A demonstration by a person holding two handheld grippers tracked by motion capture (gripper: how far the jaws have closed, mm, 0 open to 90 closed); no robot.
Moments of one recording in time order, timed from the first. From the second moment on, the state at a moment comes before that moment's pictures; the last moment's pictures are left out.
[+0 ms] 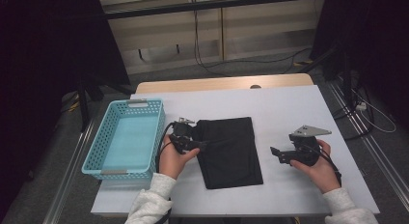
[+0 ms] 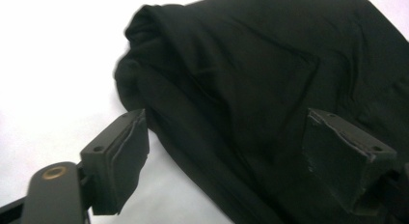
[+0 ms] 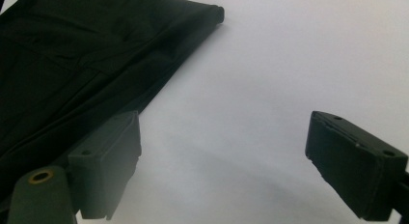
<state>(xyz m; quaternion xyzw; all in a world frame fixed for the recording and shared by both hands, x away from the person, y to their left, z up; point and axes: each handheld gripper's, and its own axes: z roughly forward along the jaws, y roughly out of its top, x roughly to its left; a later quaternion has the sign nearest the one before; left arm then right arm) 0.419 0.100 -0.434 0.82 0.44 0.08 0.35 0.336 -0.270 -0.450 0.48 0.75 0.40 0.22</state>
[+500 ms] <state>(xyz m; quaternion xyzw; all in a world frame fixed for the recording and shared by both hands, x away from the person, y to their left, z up) 0.390 0.104 -0.440 0.83 0.42 0.08 0.35 0.338 -0.263 -0.450 0.48 0.75 0.40 0.23</state>
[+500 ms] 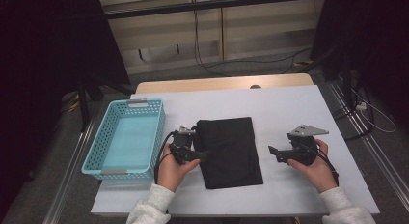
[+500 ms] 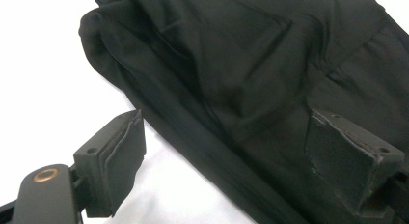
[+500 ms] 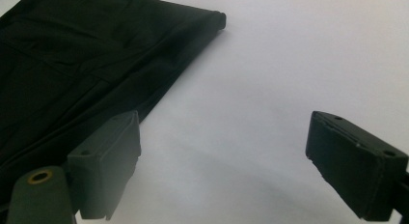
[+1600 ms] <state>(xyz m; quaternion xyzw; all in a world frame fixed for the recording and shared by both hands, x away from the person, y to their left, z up) 0.391 0.113 -0.442 0.83 0.42 0.09 0.36 0.337 -0.218 -0.455 0.46 0.76 0.41 0.19</state>
